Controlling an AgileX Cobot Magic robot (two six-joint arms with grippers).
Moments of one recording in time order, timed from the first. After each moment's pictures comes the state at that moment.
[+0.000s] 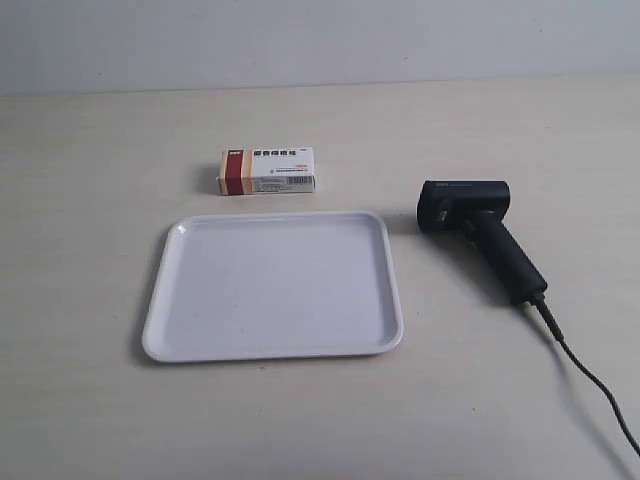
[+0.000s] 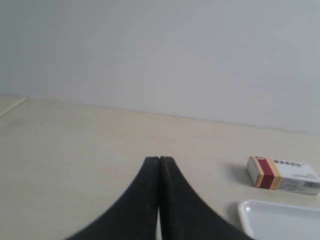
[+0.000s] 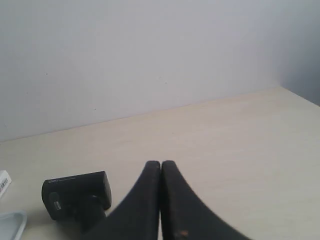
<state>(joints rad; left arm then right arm) 0.00 0.01 0.00 0.02 0.15 -0.16 0.06 0.01 0.00 0.03 0.19 0.14</state>
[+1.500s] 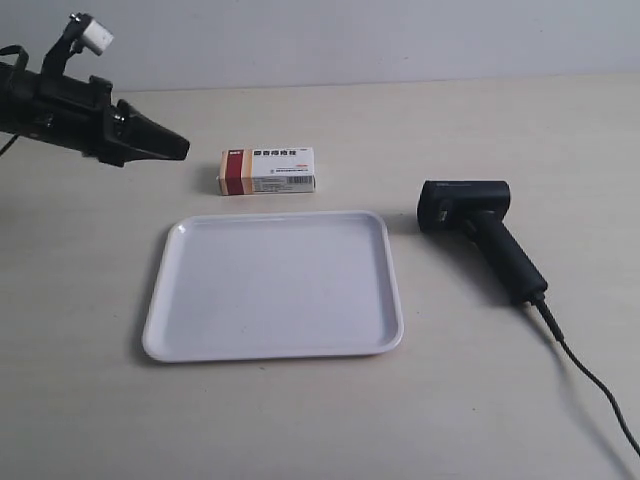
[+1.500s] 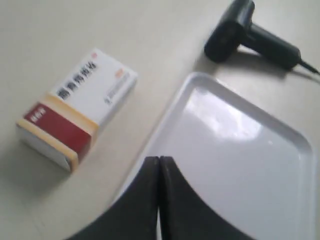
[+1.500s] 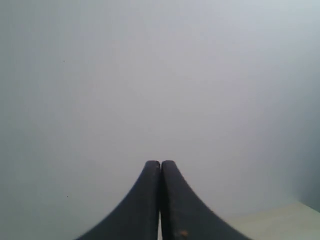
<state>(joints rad) -0.02 2.00 -1.23 -1.26 1.02 1.76 0.06 0.01 0.00 0.09 -0.23 0.12</state>
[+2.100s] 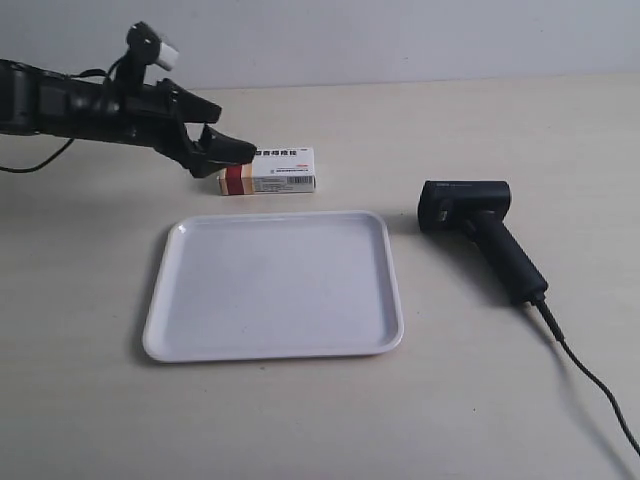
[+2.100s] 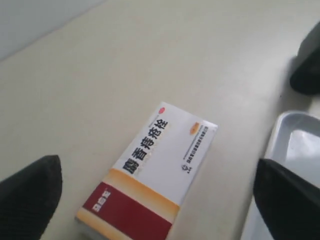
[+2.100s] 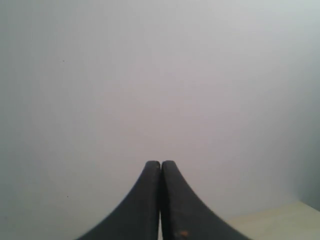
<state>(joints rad) -0.14 2.24 -1.40 -1.54 0.84 2.09 0.06 0.01 0.00 0.10 -0.23 0.12</state>
